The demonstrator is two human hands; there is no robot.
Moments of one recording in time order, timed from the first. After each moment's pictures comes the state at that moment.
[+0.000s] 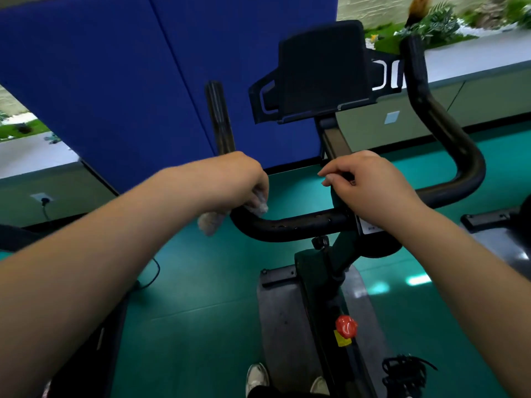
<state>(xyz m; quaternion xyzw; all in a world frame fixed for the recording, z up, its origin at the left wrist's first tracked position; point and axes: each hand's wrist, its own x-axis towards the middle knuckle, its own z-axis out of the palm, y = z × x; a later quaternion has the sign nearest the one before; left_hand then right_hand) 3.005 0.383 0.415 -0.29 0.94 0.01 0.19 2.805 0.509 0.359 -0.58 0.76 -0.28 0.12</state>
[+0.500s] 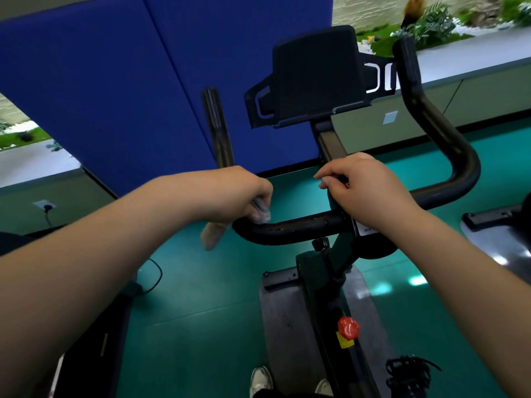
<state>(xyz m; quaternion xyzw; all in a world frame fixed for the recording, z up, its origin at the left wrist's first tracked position) 3.006 0.401 0.426 -0.29 0.92 0.11 0.22 2.805 0.510 0.358 -0.58 0.76 -0.28 0.11</state>
